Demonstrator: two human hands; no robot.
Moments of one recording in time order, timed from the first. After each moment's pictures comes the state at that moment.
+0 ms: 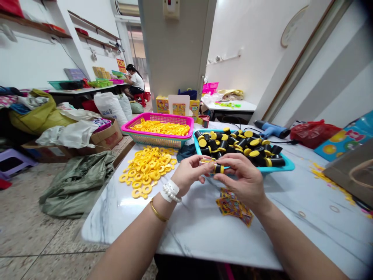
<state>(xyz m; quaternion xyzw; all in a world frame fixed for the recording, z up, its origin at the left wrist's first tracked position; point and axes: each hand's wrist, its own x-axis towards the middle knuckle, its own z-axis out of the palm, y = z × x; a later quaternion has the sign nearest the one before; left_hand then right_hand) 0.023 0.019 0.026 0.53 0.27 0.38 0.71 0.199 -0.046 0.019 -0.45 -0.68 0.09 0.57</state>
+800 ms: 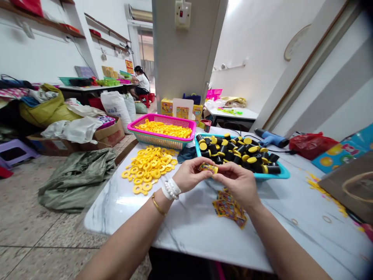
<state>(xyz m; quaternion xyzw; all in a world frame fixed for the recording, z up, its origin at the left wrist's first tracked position) 0.020 0.022 0.022 0.63 0.16 0.40 0.64 0.197 -0.040 0.013 -0.47 -0.60 0.26 0.60</state>
